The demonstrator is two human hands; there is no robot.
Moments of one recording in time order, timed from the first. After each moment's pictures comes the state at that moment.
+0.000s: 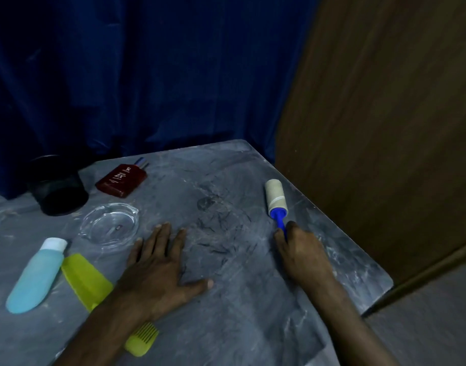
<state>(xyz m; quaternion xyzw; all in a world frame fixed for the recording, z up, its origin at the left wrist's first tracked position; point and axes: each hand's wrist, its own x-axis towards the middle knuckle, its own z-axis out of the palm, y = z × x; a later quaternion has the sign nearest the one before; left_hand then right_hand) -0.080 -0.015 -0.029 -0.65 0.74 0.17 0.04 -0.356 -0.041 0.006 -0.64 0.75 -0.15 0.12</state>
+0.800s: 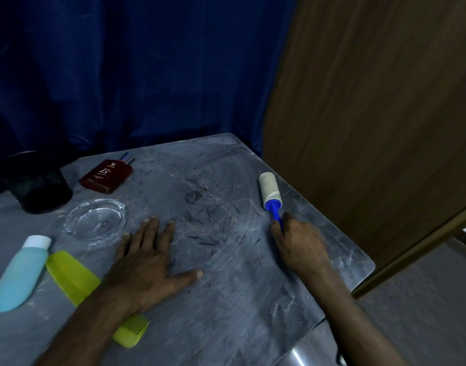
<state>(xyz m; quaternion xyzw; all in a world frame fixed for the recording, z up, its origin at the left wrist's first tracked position) -0.082 -0.015 -0.023 -0.65 0.74 0.18 0.02 -0.375 -0.034 0.005 -0.64 0.75 -0.12 0.09</state>
